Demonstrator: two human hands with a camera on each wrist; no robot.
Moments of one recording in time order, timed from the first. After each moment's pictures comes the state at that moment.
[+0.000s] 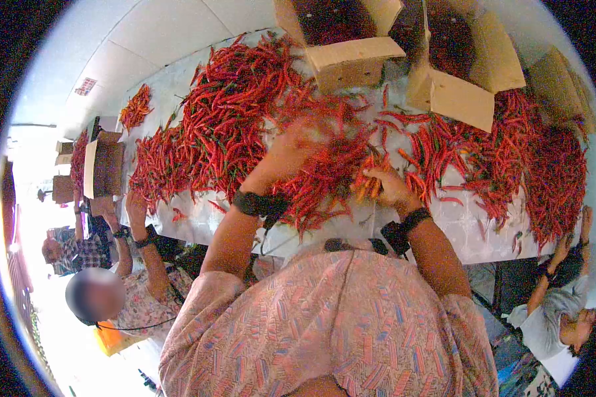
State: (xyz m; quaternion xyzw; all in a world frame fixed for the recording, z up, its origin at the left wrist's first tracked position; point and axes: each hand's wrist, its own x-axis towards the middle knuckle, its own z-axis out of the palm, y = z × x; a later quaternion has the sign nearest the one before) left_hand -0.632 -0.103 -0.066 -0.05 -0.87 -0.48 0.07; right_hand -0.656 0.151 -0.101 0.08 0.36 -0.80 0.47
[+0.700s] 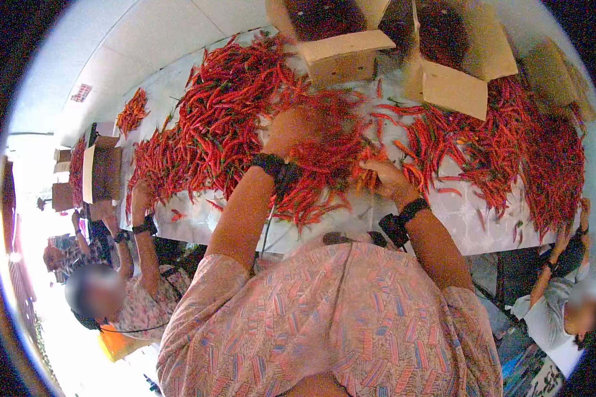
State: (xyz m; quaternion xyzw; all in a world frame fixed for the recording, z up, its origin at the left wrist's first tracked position) left_hand -0.693 -0.111 -0.110 0.08 -0.99 -0.14 -0.06; right_hand -0.658 0.152 -0.106 0.07 0.37 -0.79 0.48
